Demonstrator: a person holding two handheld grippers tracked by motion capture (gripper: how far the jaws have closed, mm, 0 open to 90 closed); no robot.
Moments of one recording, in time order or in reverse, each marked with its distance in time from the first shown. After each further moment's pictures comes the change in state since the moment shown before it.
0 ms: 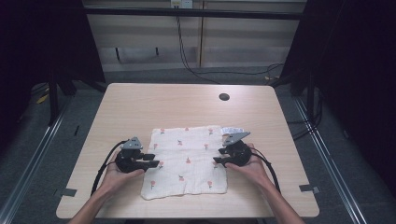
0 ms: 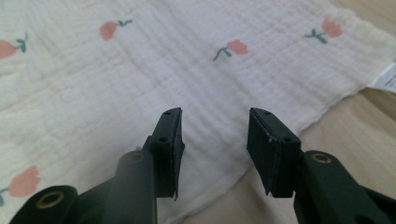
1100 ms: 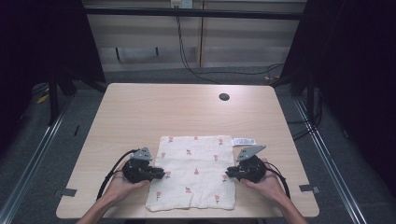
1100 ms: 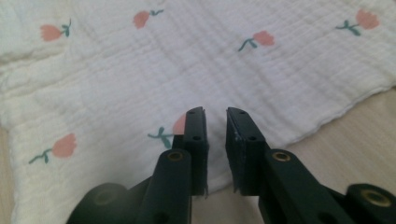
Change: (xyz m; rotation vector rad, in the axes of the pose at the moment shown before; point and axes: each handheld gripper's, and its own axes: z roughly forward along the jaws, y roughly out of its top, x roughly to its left) left arm -0.034 -0.002 0.007 0.069 -0.114 0.052; right arm 0.022 -0.039 -0.042 0.032 0.086 0.021
